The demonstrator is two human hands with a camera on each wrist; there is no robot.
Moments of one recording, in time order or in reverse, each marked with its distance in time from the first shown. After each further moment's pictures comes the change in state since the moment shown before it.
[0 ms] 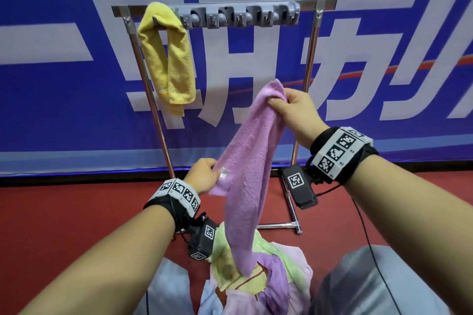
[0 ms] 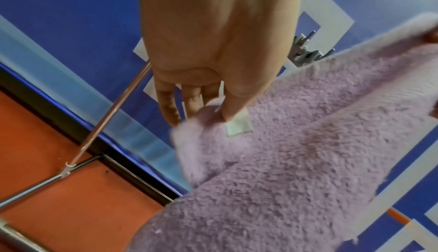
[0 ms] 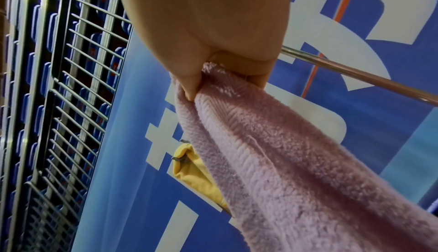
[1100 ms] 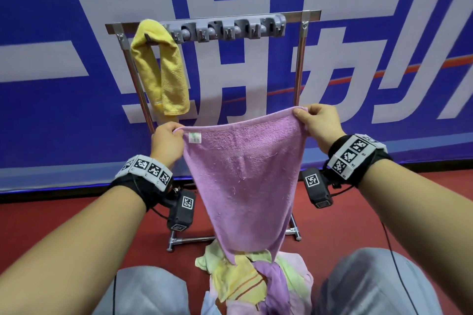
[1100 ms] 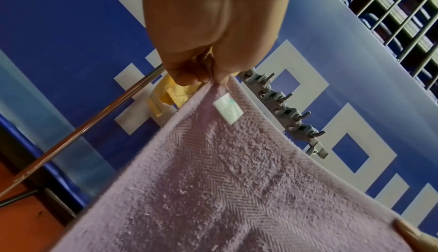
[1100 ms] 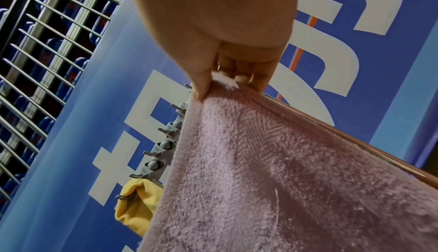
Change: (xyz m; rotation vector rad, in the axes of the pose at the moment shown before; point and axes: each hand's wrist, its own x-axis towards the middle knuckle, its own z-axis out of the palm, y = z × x) left_hand 0.018 0.043 -0.092 -0.231 0.495 0.044; right_hand 0.012 0.040 -0.070 -0.152 0.263 0.123
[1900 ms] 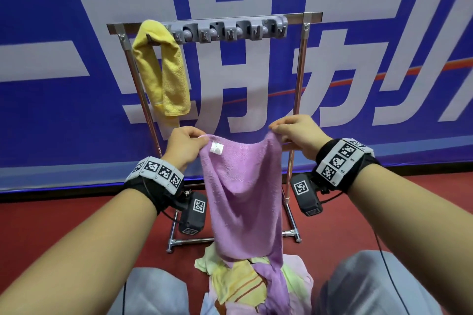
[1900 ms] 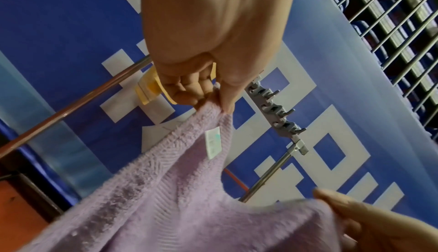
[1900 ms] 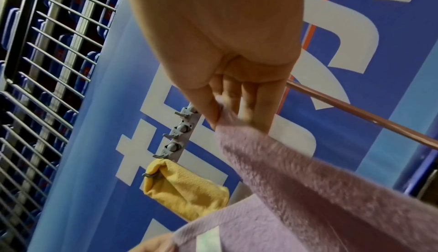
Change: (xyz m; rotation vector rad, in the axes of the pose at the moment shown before) left_hand -0.018 0.019 0.019 -0.168 -0.208 -0.063; right_hand -0.031 -0.028 0.028 0.054 -0.311 0.200
